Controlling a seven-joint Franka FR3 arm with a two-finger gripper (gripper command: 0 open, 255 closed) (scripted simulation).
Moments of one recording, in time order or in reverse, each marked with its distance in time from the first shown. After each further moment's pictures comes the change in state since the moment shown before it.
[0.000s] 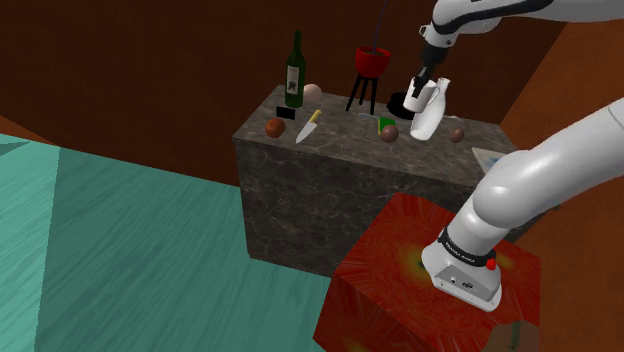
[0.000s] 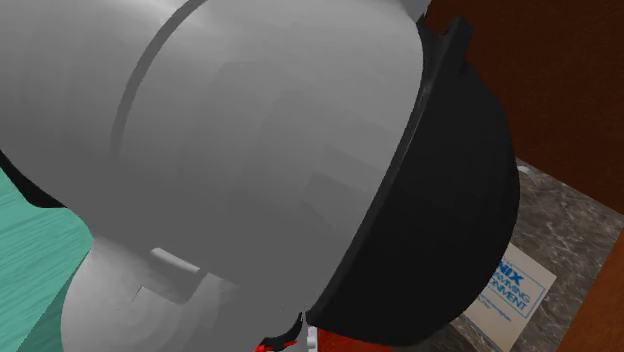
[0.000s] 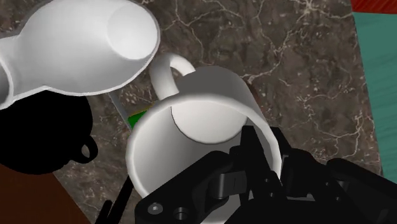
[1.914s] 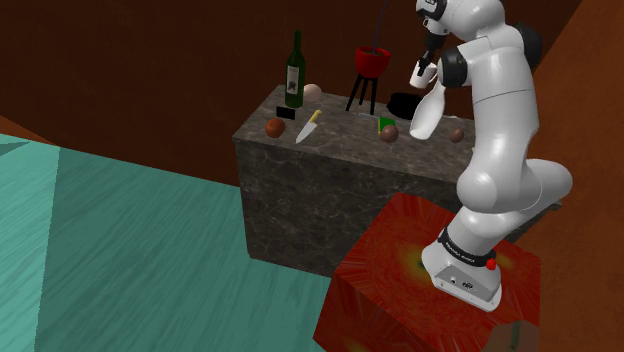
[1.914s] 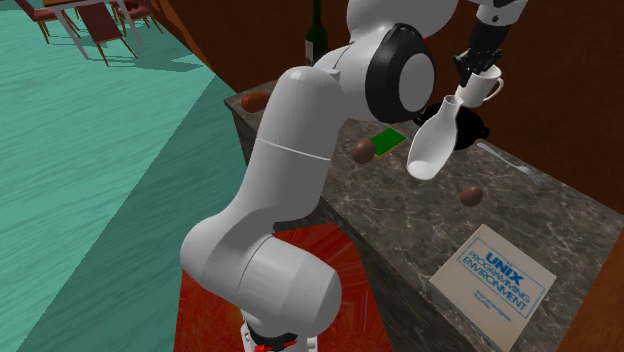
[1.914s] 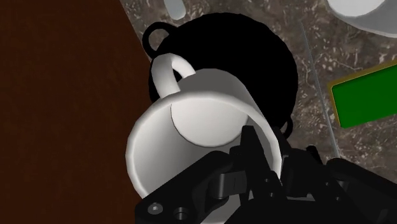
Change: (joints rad) arm -0.487 1.170 -0.130 1.348 0.686 -0.328 -0.577
